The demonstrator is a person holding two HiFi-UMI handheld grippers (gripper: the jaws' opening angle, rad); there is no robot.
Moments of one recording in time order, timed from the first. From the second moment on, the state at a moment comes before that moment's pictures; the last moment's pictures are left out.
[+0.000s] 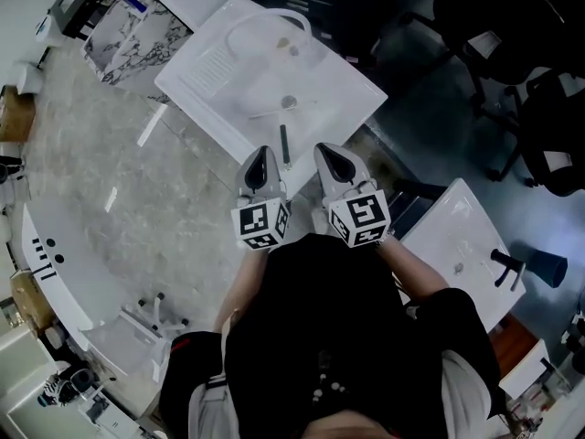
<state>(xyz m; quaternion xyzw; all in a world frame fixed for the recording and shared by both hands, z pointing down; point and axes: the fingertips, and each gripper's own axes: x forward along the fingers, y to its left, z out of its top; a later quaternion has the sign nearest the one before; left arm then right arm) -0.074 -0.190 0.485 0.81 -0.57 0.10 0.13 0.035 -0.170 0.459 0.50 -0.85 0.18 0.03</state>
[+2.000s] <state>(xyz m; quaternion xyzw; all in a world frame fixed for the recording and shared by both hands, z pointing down) -0.067 -0.283 0.832 0.59 -0.54 0.36 0.47 0.029 -0.284 0.558 0.58 -0.75 0.28 0.13</state>
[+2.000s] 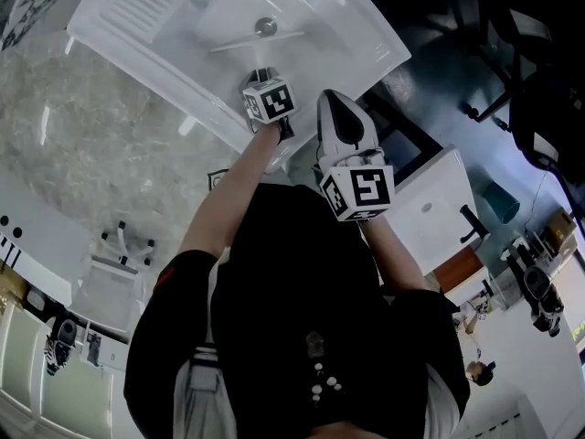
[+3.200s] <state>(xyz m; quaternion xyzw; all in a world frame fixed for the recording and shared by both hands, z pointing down) -0.072 -0.285 0.739 0.67 -0.56 0.29 0.39 0.030 -0.251 0.535 0.57 -0.78 0.25 0.11</state>
